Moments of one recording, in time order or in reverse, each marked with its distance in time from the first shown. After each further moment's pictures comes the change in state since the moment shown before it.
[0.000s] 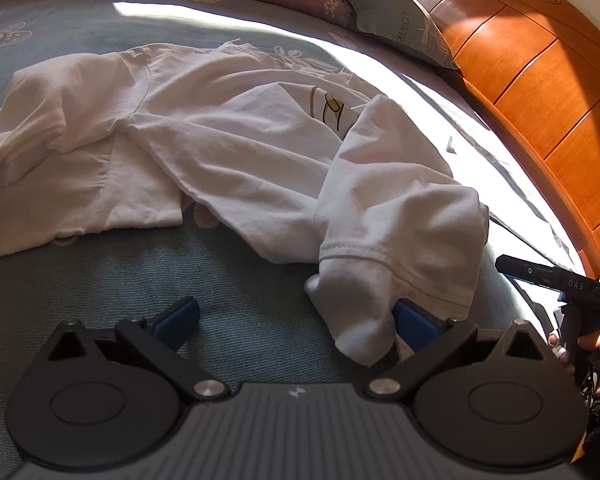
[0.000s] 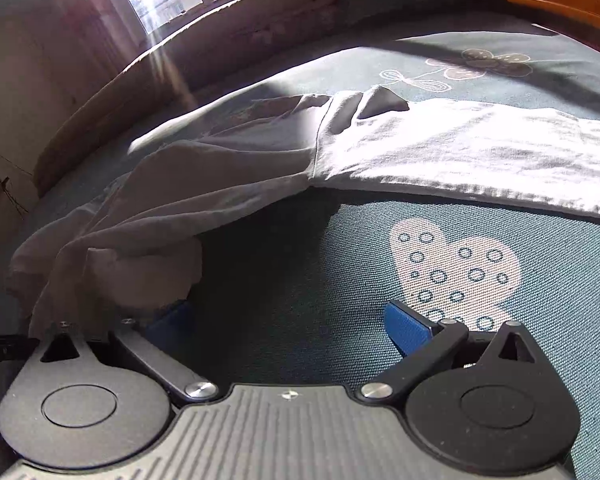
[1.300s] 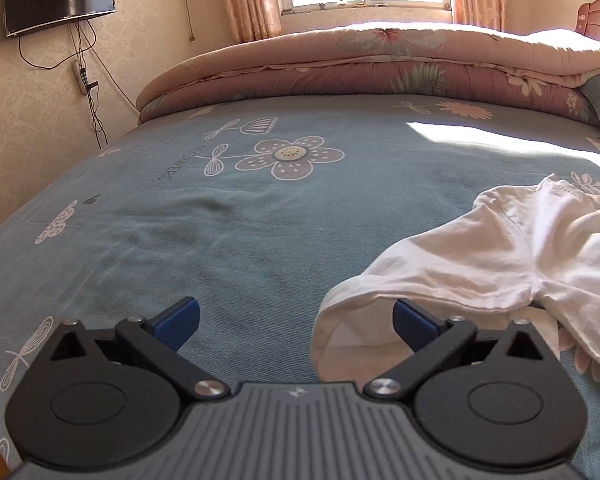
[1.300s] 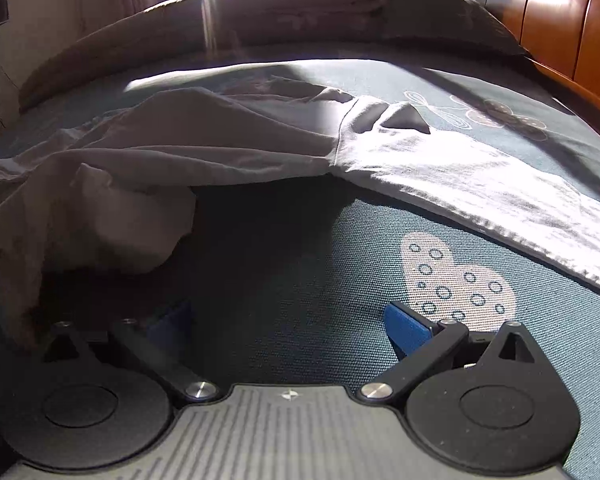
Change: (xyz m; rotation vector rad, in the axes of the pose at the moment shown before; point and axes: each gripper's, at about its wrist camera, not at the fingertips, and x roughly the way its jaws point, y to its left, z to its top) left arm -0.076 0.138 0.046 -0.060 -0.287 0.750; right arm 0.014 0.037 -0.015 -0.262 0.026 -0.167
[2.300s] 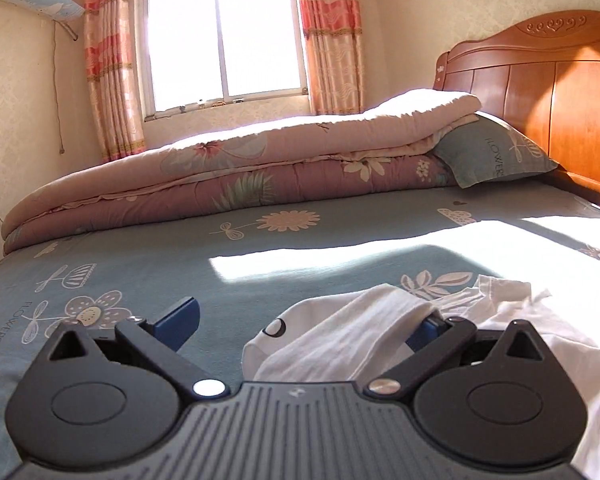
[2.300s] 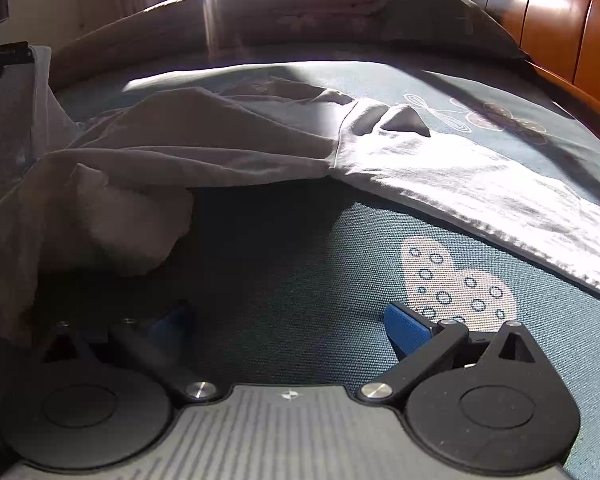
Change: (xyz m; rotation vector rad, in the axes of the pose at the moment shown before) left arm -0.021 -0.185 0.083 0.180 -0.302 -0.383; right arm 0.003 0.000 0.000 -0.008 -0.006 -0.004
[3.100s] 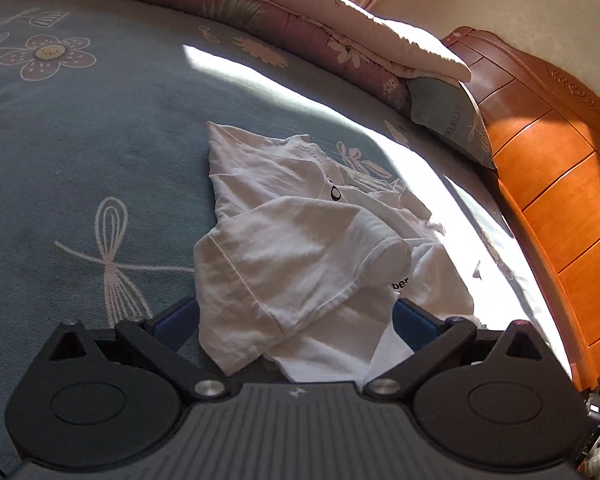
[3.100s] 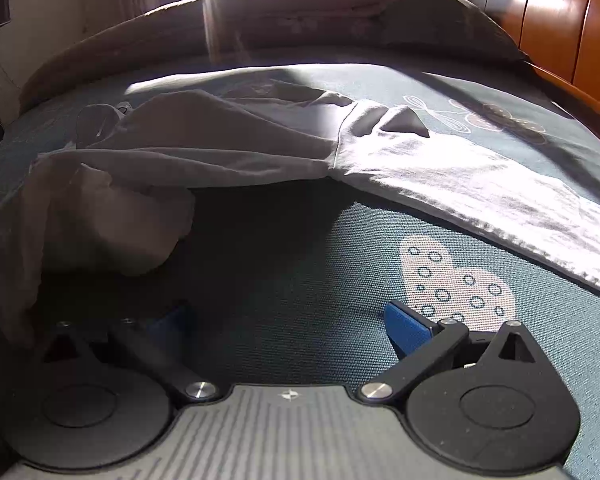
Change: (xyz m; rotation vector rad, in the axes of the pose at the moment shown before) left arm -0.040 0.072 -0.079 -0.573 0.424 -0.338; right arm -0.001 0.001 -0.003 0.007 -0.011 0.001
